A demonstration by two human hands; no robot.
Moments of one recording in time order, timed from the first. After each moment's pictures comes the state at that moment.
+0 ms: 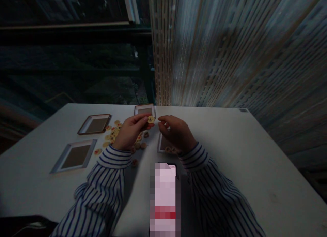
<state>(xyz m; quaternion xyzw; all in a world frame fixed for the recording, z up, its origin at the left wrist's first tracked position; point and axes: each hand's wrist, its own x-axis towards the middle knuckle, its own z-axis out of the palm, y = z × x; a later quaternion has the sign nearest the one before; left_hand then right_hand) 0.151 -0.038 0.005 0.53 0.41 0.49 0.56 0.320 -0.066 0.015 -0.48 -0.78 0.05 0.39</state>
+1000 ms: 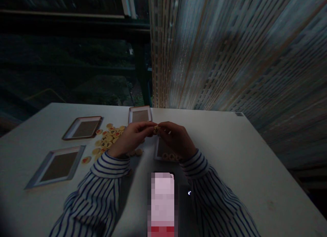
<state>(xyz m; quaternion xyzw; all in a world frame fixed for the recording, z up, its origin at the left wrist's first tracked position) 0.157 -0.028 0.014 0.69 0.38 0.38 0.49 0.326 -0.056 0.000 -0.47 -0.75 0.17 0.43</state>
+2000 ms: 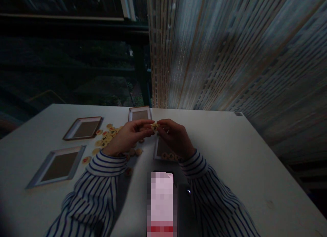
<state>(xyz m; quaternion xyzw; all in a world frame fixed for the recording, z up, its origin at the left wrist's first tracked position) 0.149 -0.028 0.018 0.64 0.38 0.34 0.58 0.321 -0.059 0.007 -0.46 -0.70 0.25 0.48</state>
